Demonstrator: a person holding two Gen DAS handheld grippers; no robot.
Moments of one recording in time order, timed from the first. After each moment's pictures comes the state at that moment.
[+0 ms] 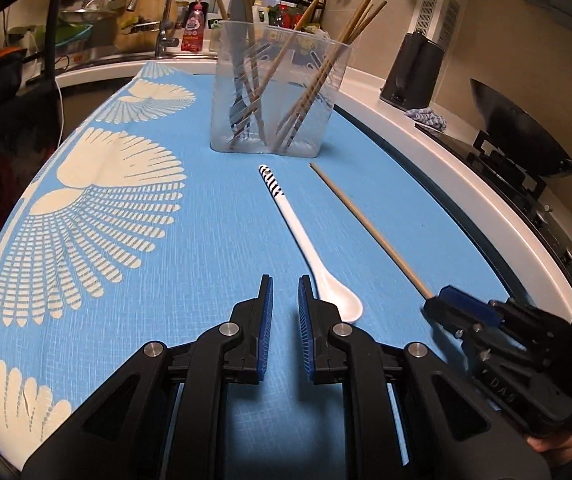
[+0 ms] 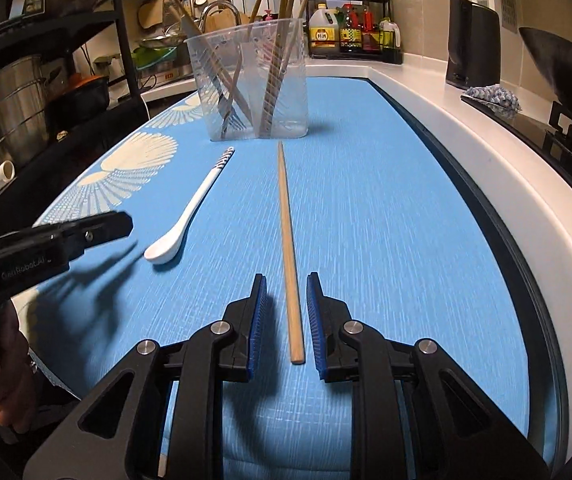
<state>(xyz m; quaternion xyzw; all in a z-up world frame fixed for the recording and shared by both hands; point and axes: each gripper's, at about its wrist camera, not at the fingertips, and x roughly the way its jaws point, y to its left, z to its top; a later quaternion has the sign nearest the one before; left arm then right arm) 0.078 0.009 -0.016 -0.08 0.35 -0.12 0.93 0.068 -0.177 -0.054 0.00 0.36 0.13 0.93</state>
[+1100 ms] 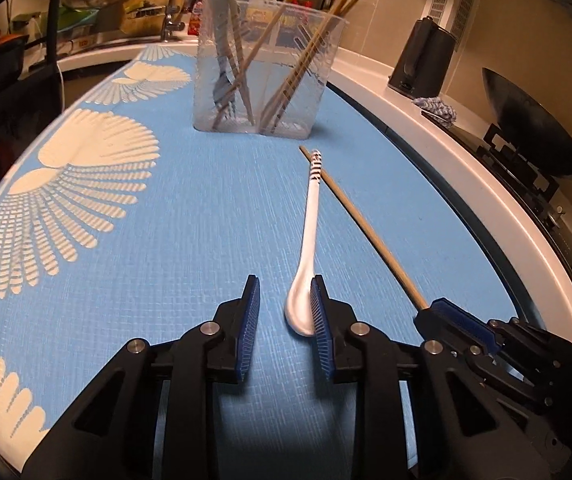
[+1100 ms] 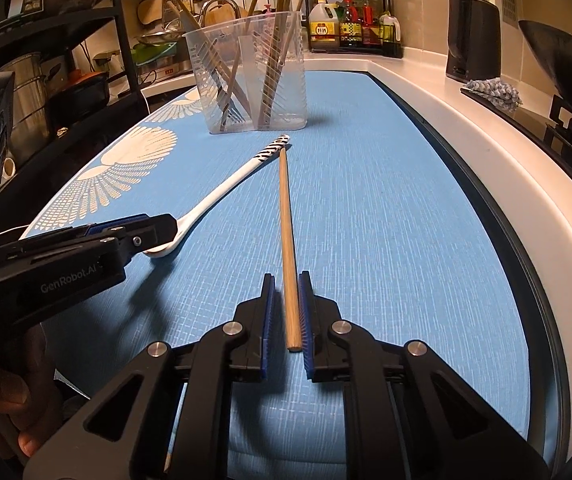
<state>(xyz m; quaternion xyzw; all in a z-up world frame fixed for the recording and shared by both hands) 0.086 -0.026 -0.030 -0.08 0.38 -0.10 0.91 0.068 -0.181 -0.054 0.00 0.36 0.13 0.92</state>
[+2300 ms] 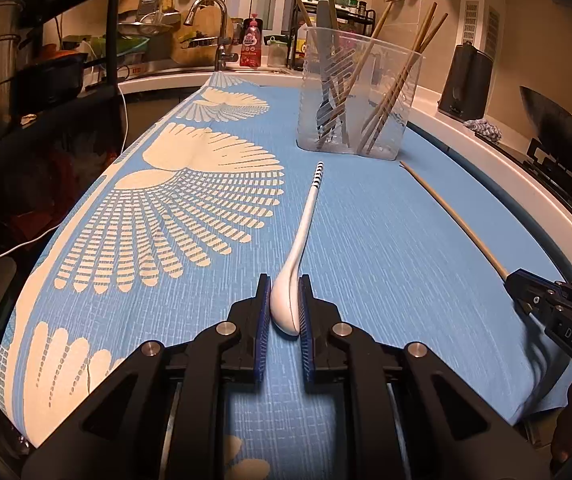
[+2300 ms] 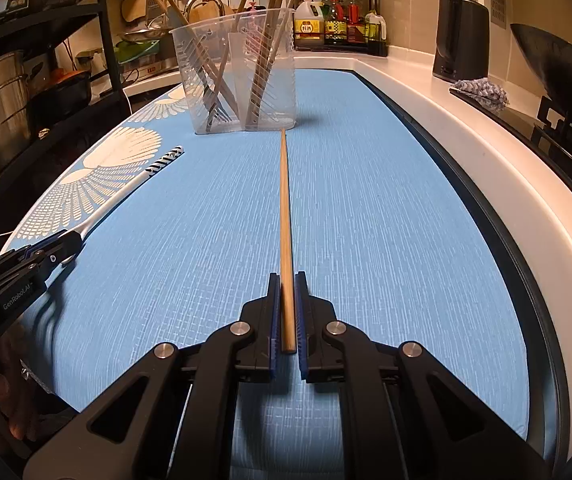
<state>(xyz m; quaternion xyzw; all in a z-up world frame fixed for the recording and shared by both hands) 0.060 0.045 -0.037 -0.05 0.32 -0.01 0.94 0.075 -0.173 -0.053 0.00 0.37 0.09 0.92</state>
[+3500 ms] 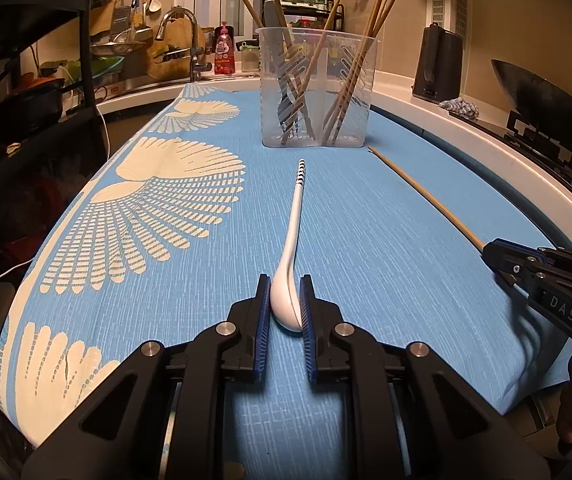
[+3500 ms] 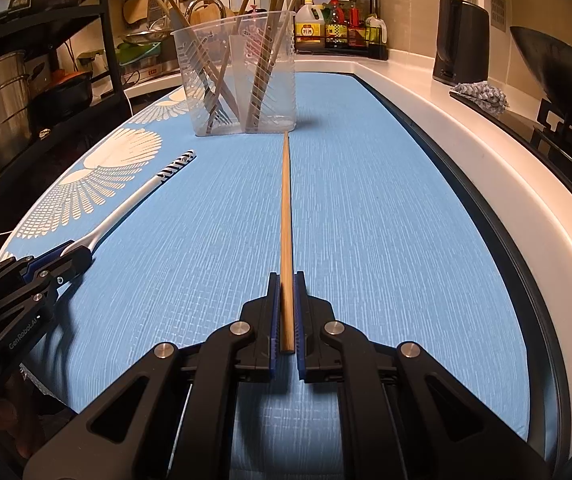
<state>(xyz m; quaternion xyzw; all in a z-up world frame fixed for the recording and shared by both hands) 0.048 0.017 -0.037 0.00 0.32 -0.04 0.95 0.074 -0.173 -0.054 0.00 0.36 0.10 0.93</state>
